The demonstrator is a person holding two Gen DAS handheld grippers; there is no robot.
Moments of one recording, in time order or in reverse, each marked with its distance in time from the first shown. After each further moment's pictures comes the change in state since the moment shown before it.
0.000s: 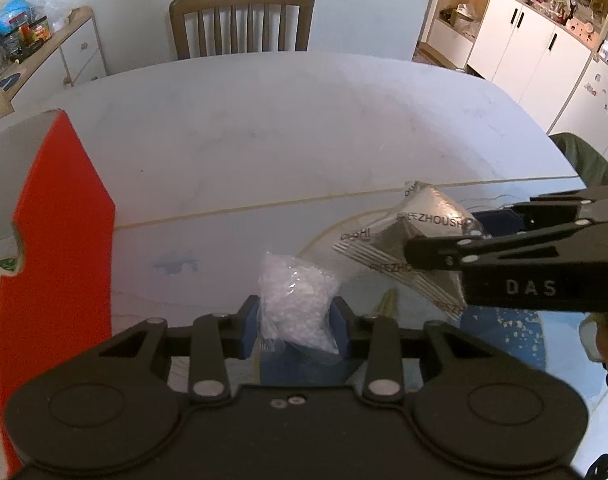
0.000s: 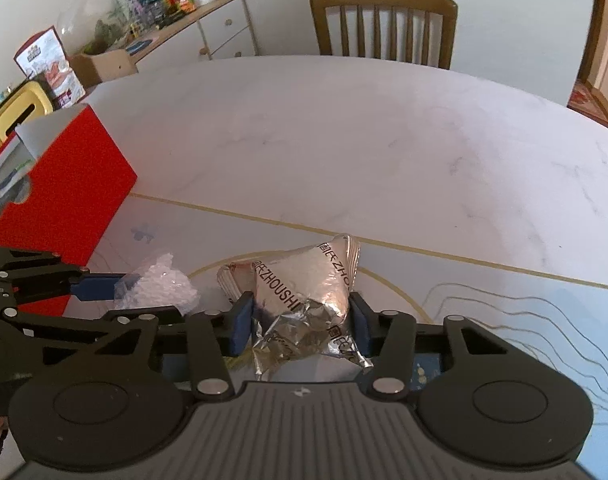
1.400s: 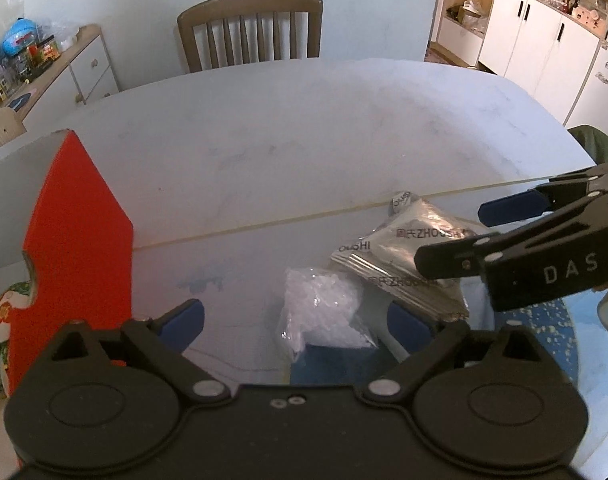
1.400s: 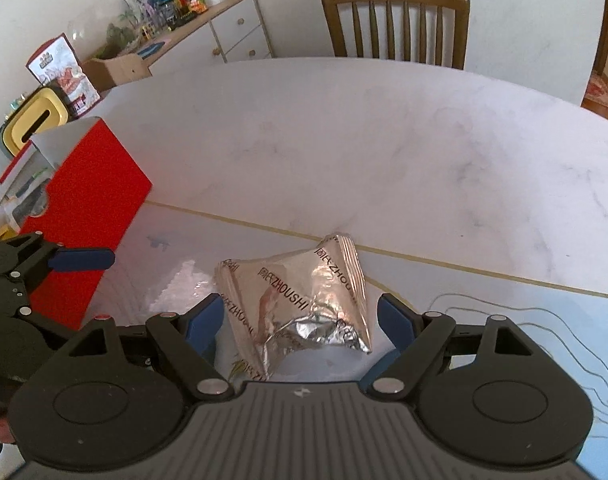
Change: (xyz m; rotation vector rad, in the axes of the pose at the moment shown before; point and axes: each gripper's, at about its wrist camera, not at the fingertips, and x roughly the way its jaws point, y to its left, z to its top) left arm 0.013 0.000 0.001 0.036 -0.021 0.083; right arm 0.009 -0.011 0.016 -0.004 0.043 0.072
